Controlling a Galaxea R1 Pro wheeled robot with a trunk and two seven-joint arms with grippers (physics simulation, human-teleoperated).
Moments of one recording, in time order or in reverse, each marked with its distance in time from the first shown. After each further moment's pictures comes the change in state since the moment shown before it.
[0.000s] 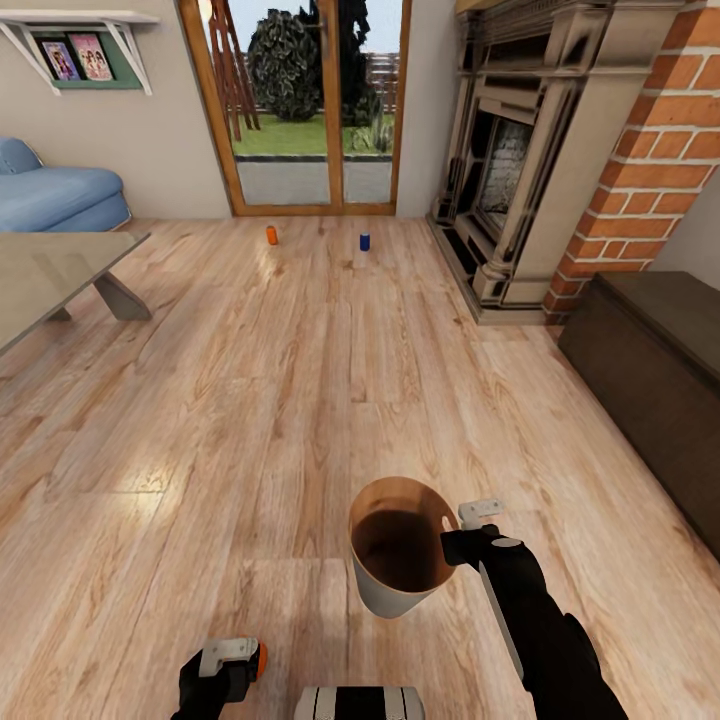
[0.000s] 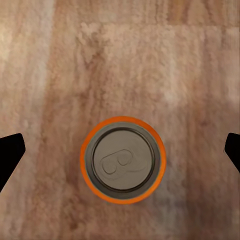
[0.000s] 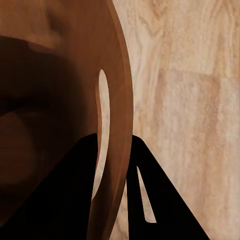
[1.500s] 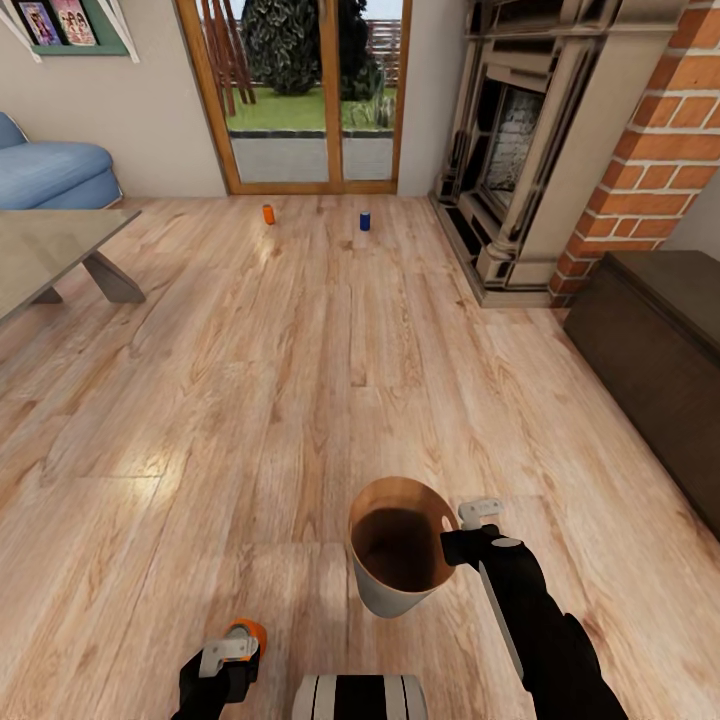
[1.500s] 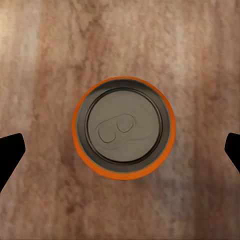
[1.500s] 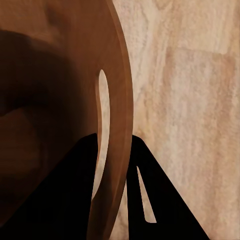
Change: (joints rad) left arm 0.000 0.000 -0.001 0.002 -0.001 -0.001 0.000; right arm 0.000 0.000 0.000 0.000 -0.001 0.000 0.000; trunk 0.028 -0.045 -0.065
